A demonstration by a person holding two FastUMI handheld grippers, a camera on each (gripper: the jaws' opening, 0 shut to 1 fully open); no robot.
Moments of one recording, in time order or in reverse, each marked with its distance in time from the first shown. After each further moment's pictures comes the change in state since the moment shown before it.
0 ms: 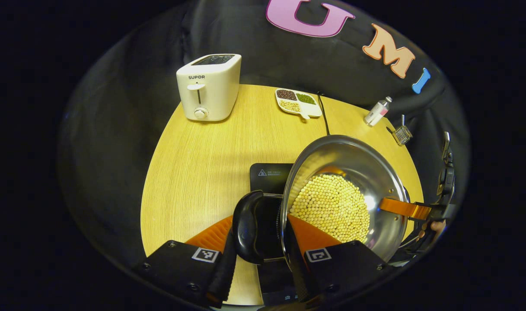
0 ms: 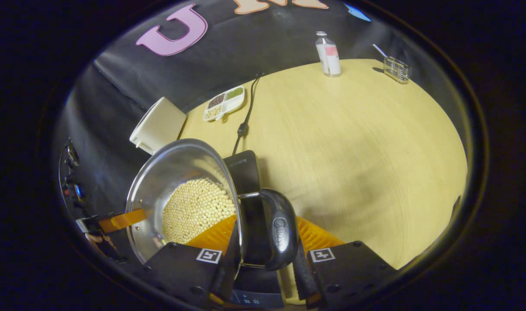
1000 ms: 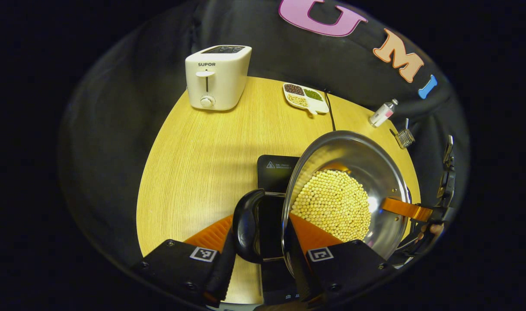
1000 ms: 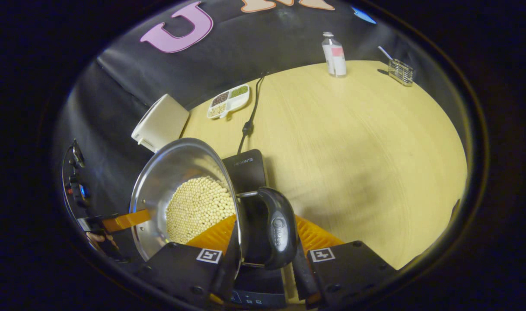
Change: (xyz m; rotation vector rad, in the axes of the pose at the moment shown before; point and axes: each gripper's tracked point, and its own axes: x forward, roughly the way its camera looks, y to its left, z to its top) left arm 0.007 0.010 -0.016 -0.053 0.034 -0.007; right arm -0.001 0.006 -0.002 -0.019 0.005 0.007
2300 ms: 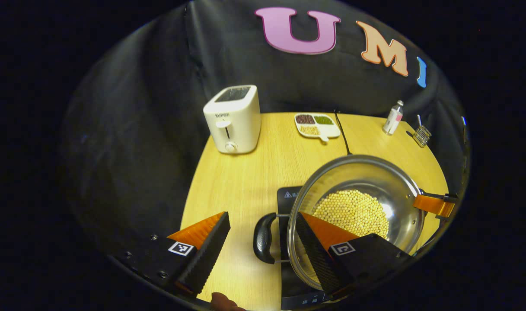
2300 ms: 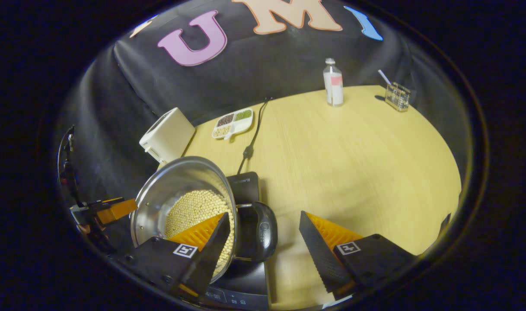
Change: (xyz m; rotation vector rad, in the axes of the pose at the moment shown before) left arm -0.055 0.009 0.059 0.173 -0.307 0.245; right arm -0.045 -0.012 0.042 -0.109 -0.216 -0.005
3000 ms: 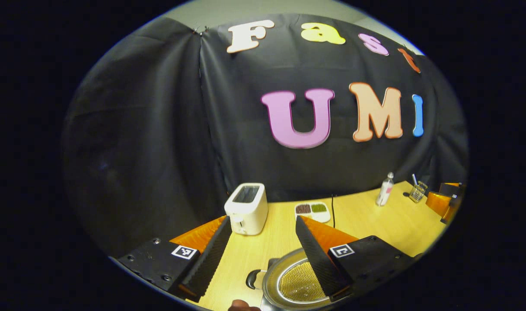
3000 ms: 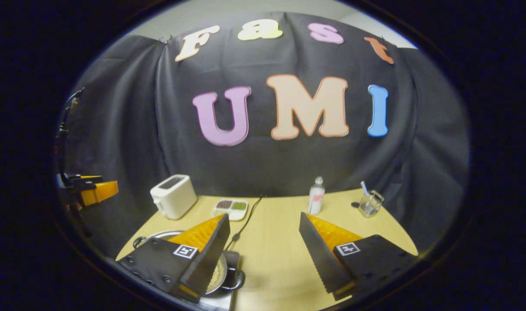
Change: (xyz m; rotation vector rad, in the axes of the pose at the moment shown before) left arm -0.141 -0.044 0.177 -0.016 -0.507 0.131; right arm -0.152 0.003 0.203 -0.205 -0.573 -0.035
